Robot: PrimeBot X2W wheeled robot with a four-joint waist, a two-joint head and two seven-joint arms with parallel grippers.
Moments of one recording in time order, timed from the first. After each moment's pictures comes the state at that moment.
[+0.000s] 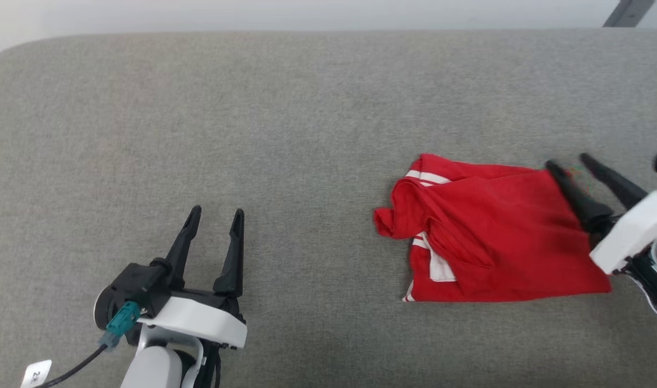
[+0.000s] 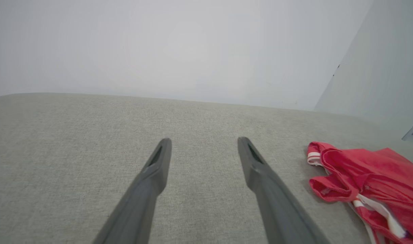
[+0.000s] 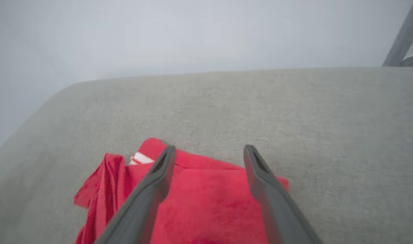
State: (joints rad) left arm -0.16 0.08 -0.13 0.19 -0.25 -0.13 -0.26; right arm -0.48 -0.68 0.49 0.28 1.01 0.13 0.07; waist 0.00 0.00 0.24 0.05
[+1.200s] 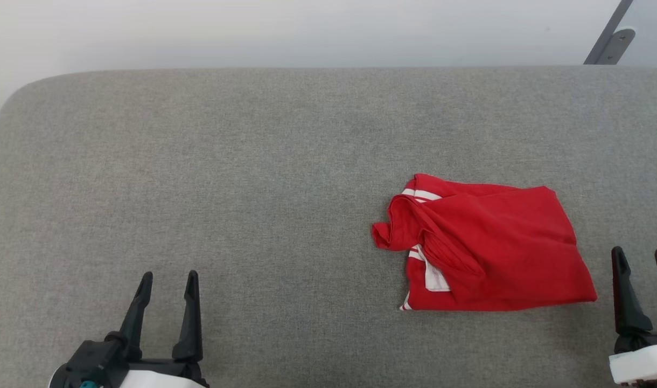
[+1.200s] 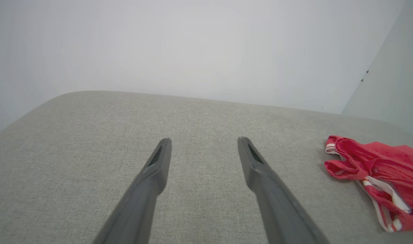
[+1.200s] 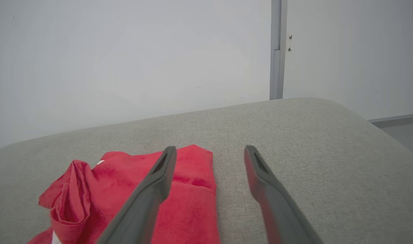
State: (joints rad) left arm 0.10 0.06 0.00 0.02 -0.21 -0.13 -0.26; right arm 0.06 -0.32 -0.09 0.12 0.51 0.13 -0.26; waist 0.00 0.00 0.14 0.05
